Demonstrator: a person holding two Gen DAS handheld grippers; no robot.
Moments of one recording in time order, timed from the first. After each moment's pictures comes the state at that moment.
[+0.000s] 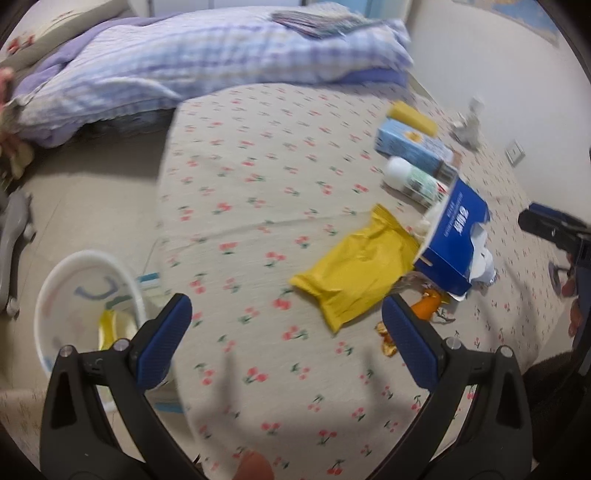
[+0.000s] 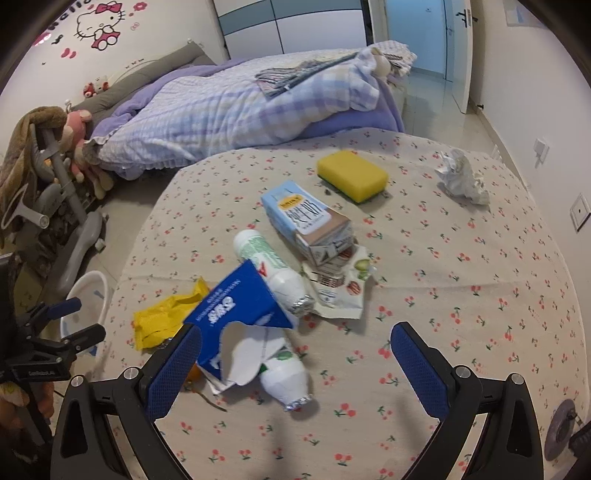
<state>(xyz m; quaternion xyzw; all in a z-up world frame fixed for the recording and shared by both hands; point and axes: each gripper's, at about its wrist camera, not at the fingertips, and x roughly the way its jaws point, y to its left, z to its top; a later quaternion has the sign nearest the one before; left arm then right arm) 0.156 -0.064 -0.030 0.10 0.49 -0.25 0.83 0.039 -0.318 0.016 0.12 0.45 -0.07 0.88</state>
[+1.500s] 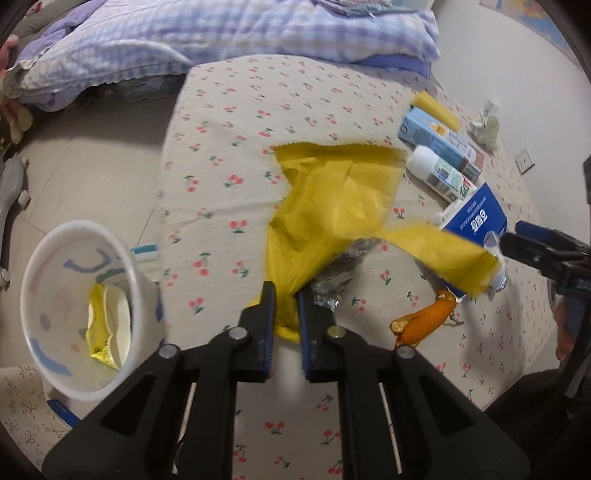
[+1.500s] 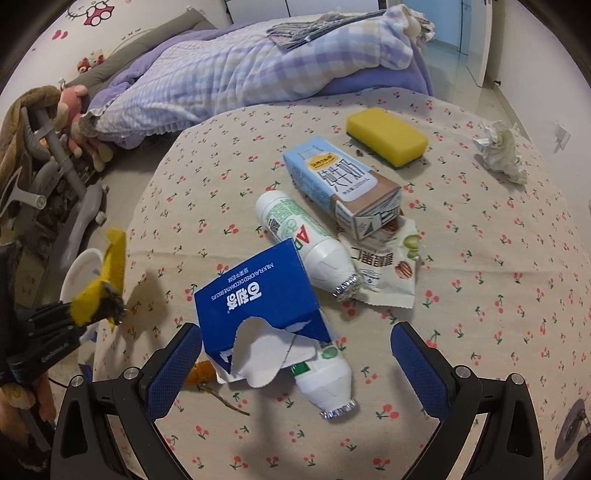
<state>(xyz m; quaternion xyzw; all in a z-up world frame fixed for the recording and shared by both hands) 0.170 -0.043 -0.041 0.06 0.54 -0.22 0.81 0.081 -0.288 -0.012 0.13 0.52 -0.05 0.84</state>
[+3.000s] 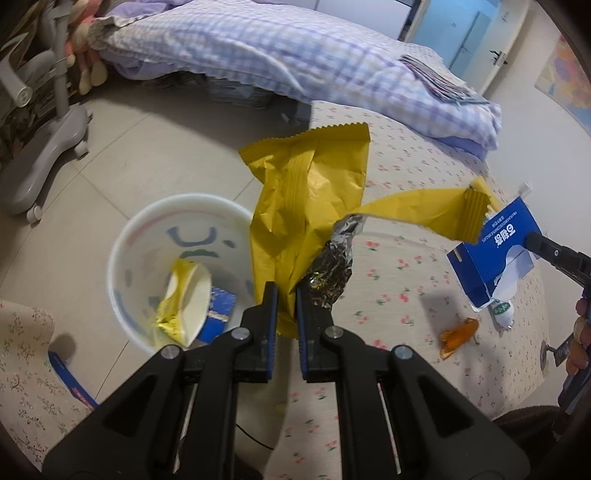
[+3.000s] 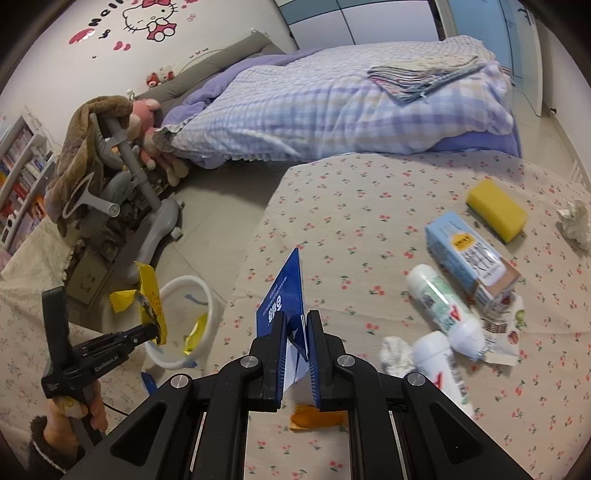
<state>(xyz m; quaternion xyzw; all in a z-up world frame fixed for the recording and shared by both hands) 0.165 0.091 -0.018 -0.05 0.51 -0.12 0.85 0.114 -0.204 0.052 0.15 0.45 0.08 0.88</state>
